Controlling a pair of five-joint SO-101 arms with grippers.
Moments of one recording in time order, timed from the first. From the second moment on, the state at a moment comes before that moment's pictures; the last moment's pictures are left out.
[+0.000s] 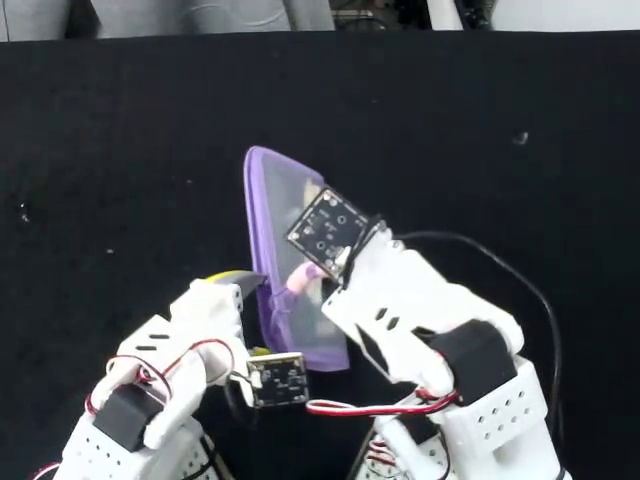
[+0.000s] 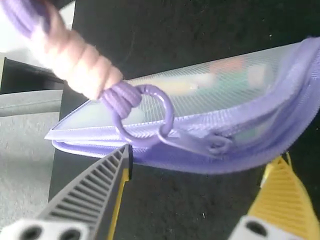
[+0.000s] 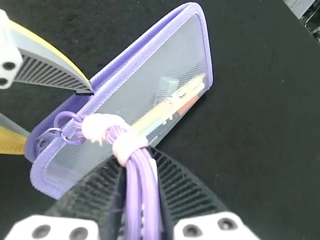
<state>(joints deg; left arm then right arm) 26.9 -102.2 82.3 58.2 -64.6 -27.6 -60.4 35.0 82.5 23.2</state>
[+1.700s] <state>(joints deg) 16.1 -101.1 96.2 22.4 -20.8 8.6 -60.4 29.9 78.1 23.0</state>
